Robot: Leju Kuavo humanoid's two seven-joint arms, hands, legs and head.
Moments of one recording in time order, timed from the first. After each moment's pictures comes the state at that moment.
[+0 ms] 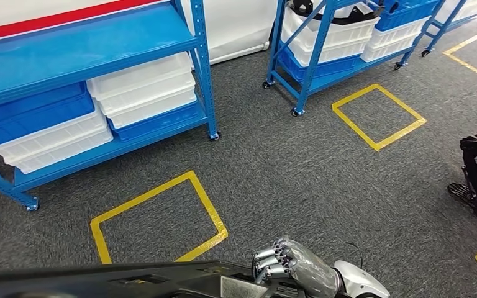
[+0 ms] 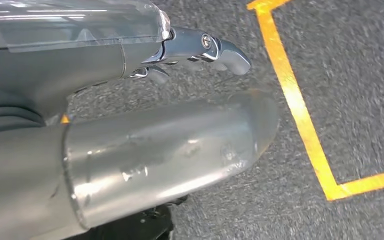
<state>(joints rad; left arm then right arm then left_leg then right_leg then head) -0.07 0.08 0.10 -0.19 0.07 0.05 -0.38 -0.05 -0.37 0.64 -2.03 0.17 0.12 -0.55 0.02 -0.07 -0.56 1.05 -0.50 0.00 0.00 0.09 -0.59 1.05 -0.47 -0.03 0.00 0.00</state>
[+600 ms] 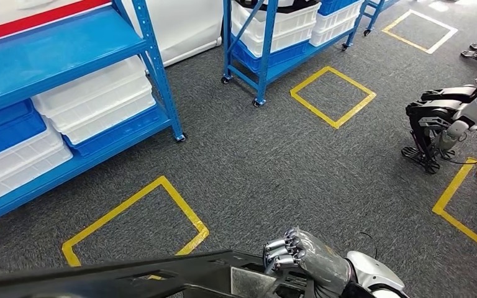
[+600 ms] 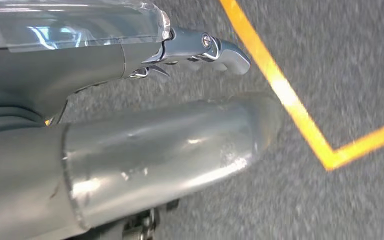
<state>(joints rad) -0.11 0.04 0.11 -0.19 0.04 0.09 -0.38 -0.07 -0.42 0.58 -2.05 0.20 0.17 -0.53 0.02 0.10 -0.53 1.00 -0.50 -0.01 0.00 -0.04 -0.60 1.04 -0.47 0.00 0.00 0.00</state>
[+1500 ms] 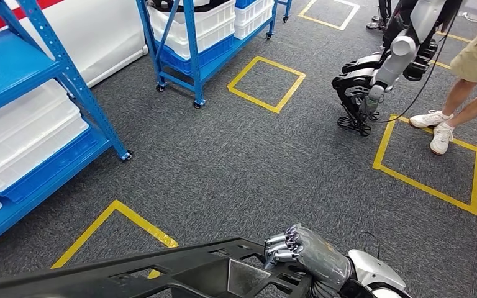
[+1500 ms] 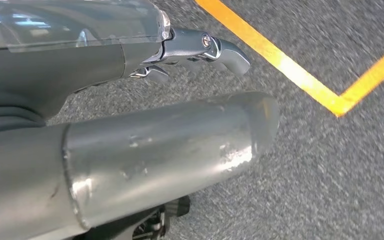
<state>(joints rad) -0.10 0.03 0.12 -0.19 0.02 0.09 -0.34 -0.07 -0.43 0.57 -2.04 0.21 0.15 -0.49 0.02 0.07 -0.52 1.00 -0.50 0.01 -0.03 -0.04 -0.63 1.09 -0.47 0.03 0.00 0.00</state>
